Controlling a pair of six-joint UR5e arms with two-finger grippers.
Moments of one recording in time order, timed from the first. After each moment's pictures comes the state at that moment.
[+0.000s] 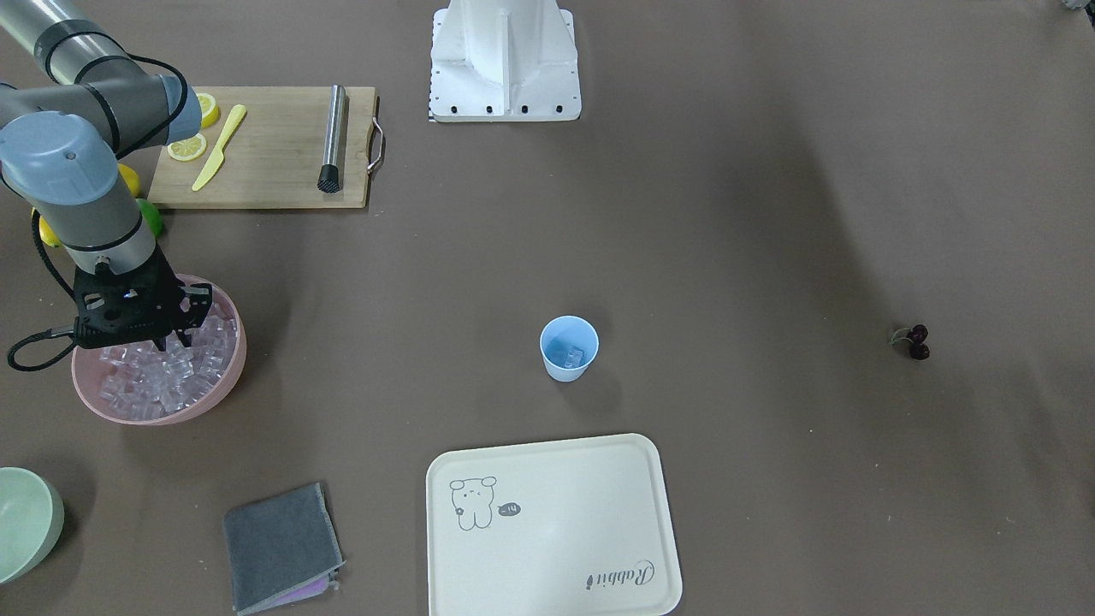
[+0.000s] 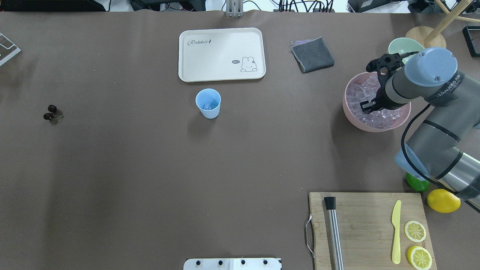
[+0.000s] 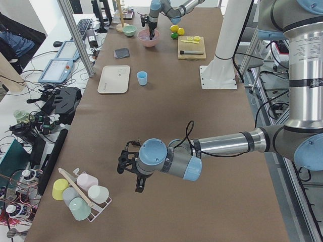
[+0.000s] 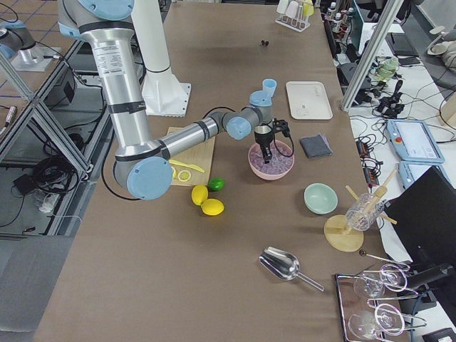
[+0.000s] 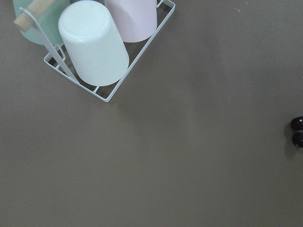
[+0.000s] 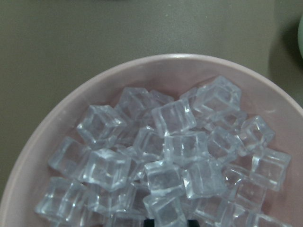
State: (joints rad) left arm -1.64 -1.45 -1.53 -2.04 -2.43 -0.09; right arm 0.85 -1.34 1.72 -1.36 1.89 0.66
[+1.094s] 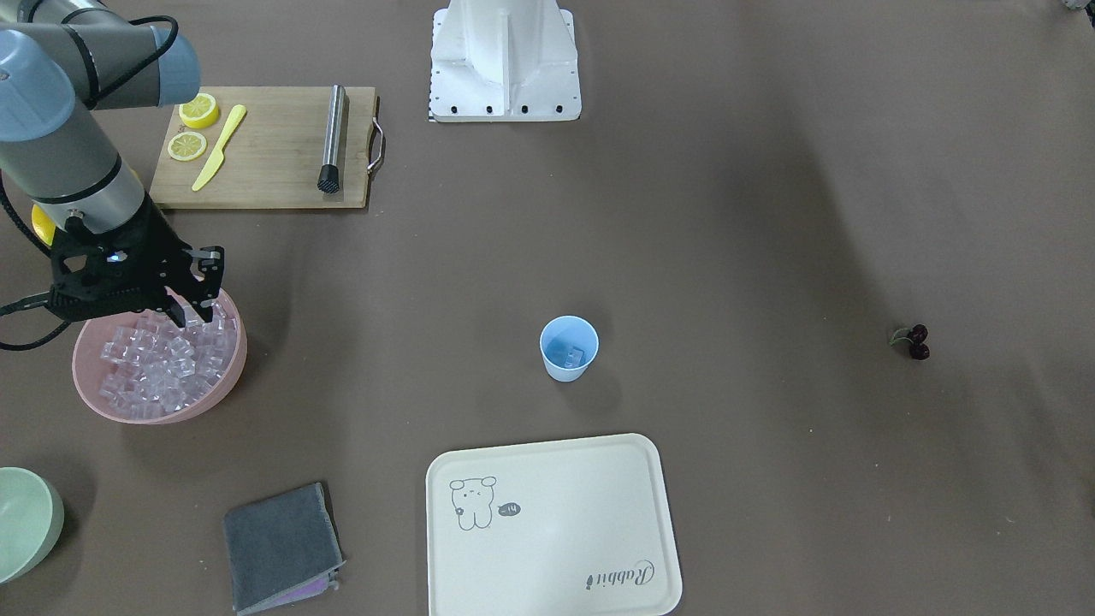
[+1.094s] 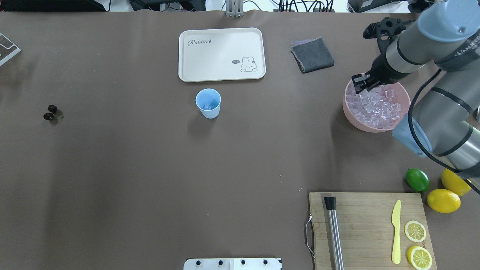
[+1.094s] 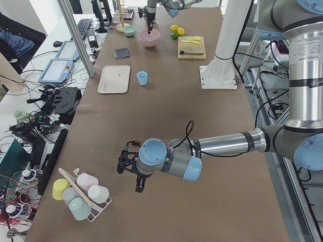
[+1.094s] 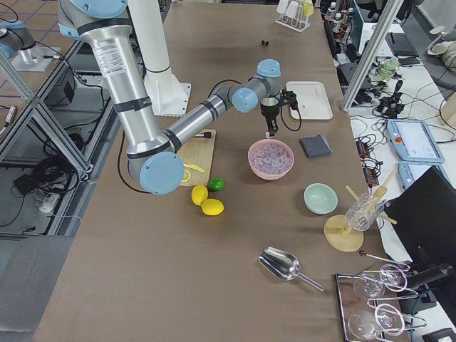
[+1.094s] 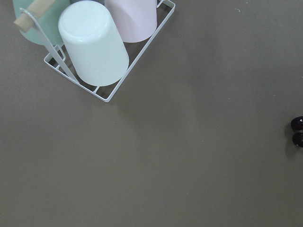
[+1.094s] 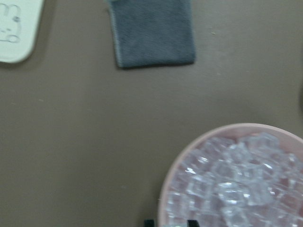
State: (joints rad) left arm -1.64 -1.45 -1.53 -2.04 -2.43 -0.09; right arm 0.91 -1.15 1.84 -1.58 2.05 0.72
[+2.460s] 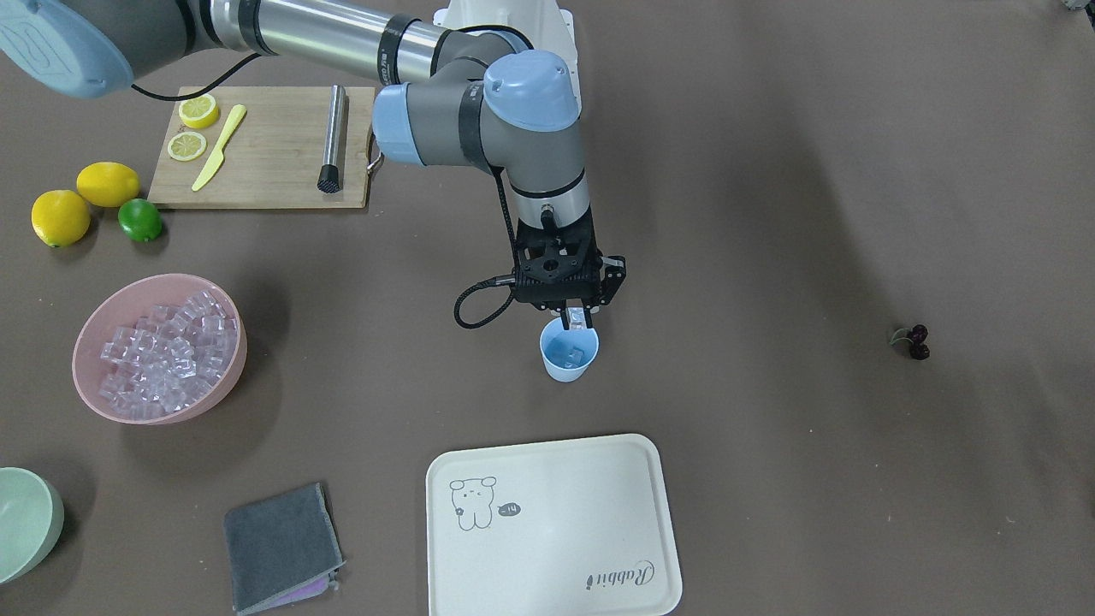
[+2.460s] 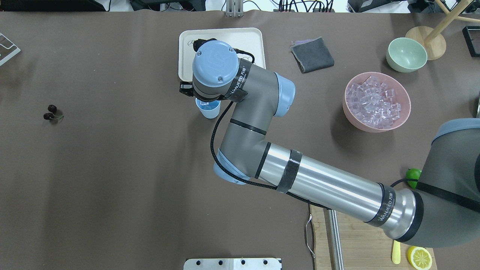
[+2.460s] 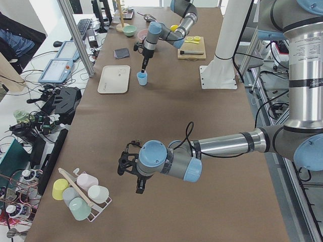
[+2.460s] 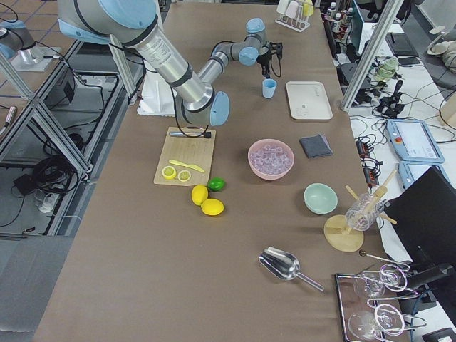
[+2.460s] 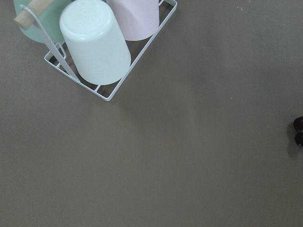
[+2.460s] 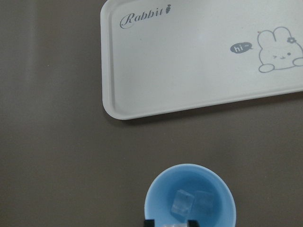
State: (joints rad) left arm -1.64 -1.45 -1.52 -2.04 -2.43 -0.09; right arm 0.54 -0.56 1.28 -1.29 1.69 1.32
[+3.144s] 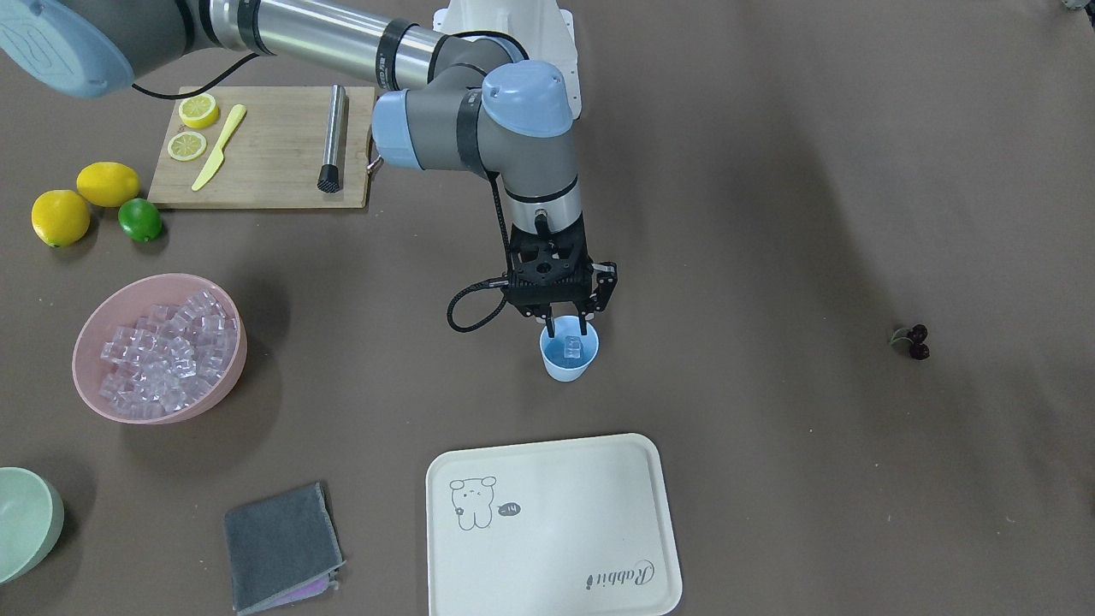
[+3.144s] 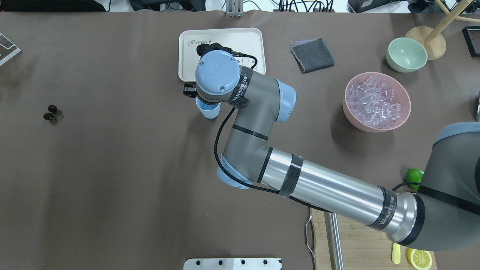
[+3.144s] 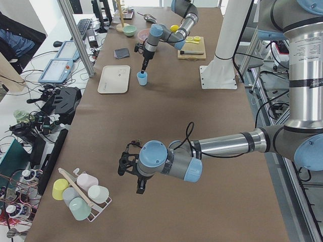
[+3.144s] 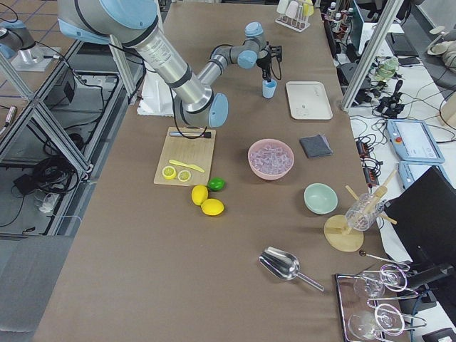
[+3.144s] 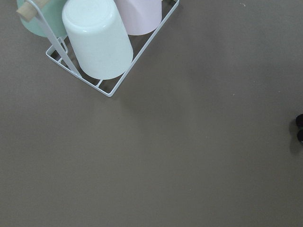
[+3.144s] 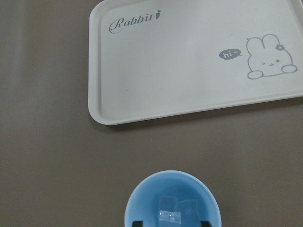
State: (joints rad) left arm -1.64 -1.45 -1.52 -2.04 -2.43 -0.10; right arm 0.53 -0.58 1.29 -1.28 1.65 1.31
